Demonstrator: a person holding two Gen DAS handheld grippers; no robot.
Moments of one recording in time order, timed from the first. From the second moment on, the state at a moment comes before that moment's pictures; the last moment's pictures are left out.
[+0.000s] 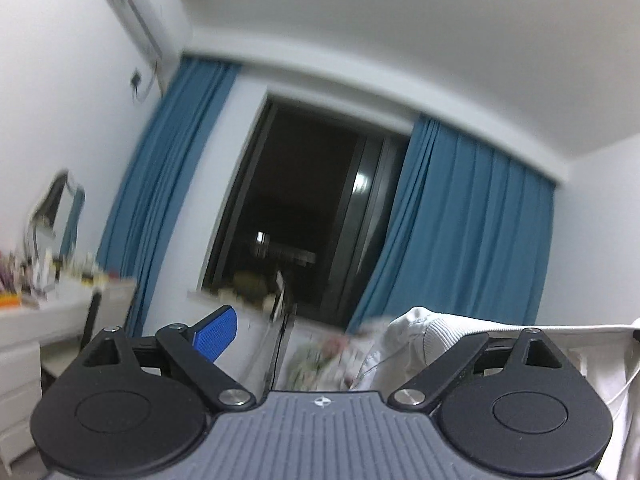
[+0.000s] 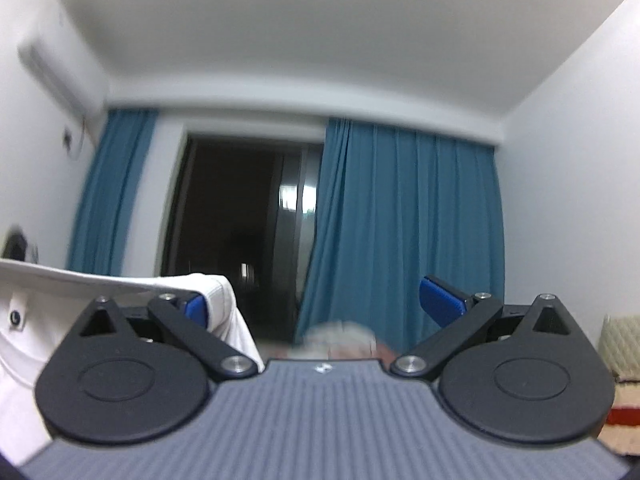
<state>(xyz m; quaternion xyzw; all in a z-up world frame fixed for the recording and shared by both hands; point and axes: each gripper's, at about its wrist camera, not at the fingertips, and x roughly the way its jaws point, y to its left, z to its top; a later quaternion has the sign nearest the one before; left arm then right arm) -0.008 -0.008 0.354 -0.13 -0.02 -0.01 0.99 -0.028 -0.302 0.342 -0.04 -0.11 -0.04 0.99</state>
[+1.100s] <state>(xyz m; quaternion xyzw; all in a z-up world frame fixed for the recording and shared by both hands) 0.636 0.002 -0.101 -0.04 0.45 -0.04 0.89 0.501 -0.270 -0.052 0.03 0.39 0.08 0.92</state>
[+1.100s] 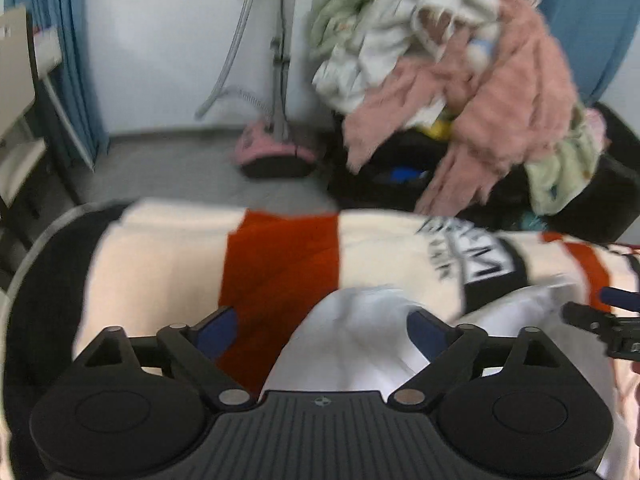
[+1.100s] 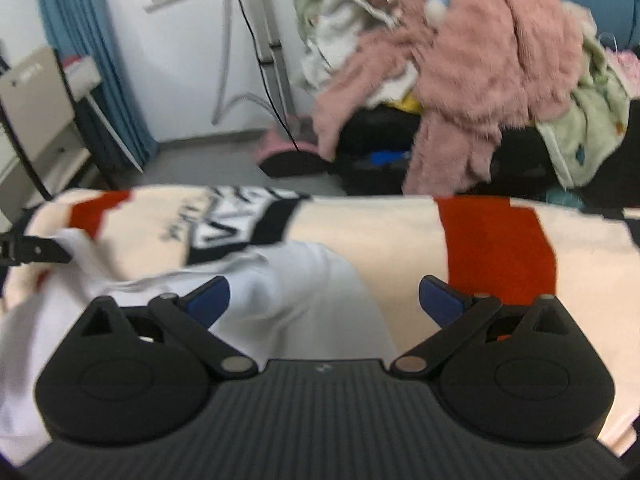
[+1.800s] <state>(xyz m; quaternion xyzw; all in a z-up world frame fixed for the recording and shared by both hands) 0.137 0.017 -0.078 -0.14 0.46 -0.04 0.87 0.045 -0.267 0.038 0.09 0.22 0.02 0.97</state>
